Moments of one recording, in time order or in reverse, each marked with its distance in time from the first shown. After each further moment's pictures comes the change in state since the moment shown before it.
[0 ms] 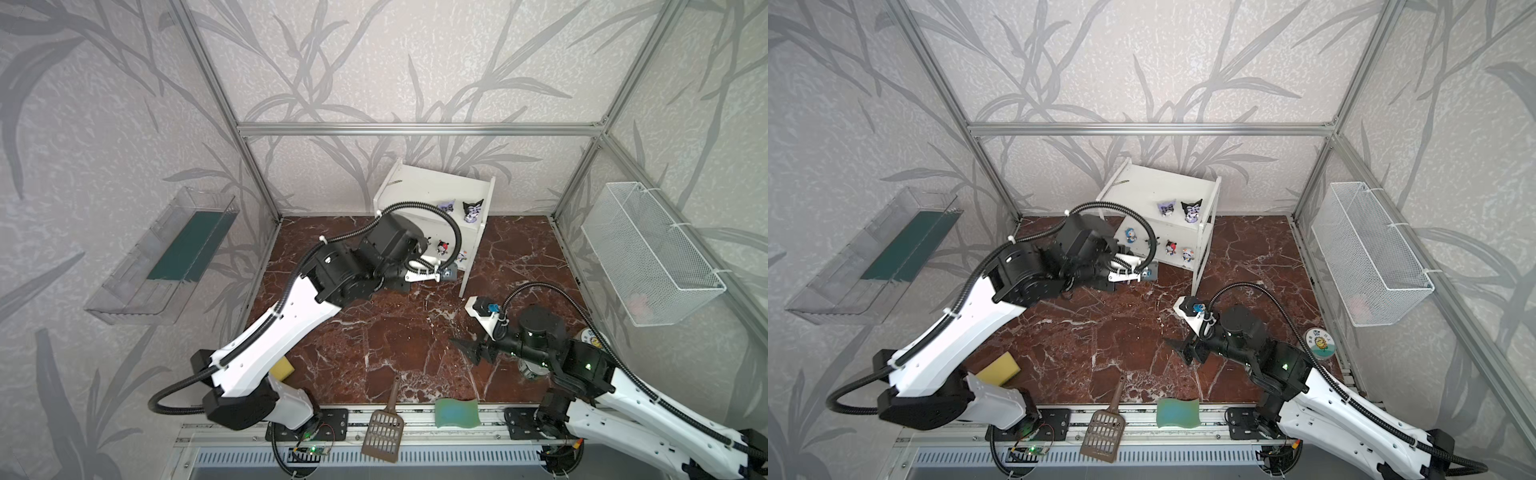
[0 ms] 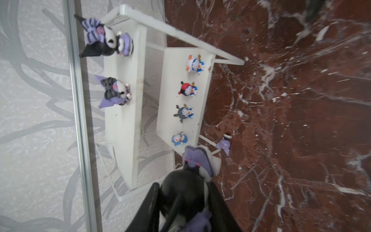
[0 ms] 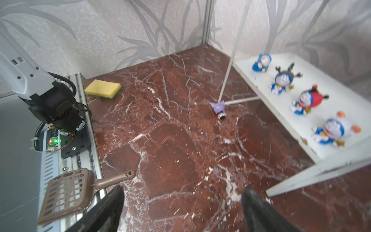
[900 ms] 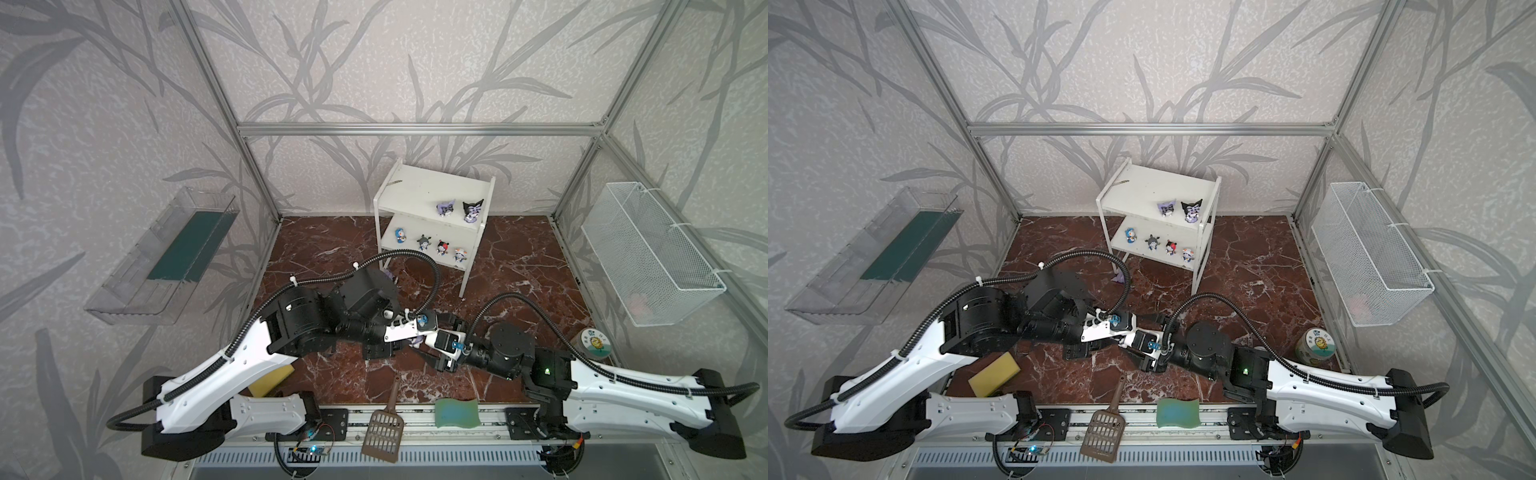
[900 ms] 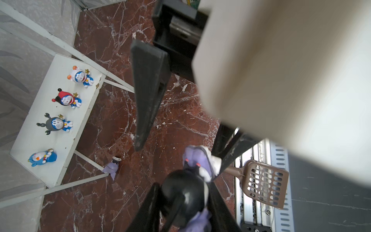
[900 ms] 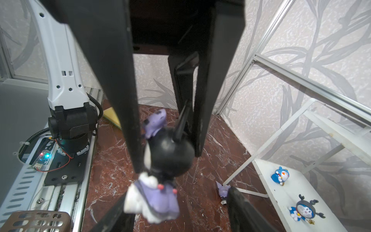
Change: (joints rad) left arm -0.124 -0.251 -0.298 -0.084 0.371 -0.456; right arm 0.330 0.243 0.021 0.436 0.198 -0.256
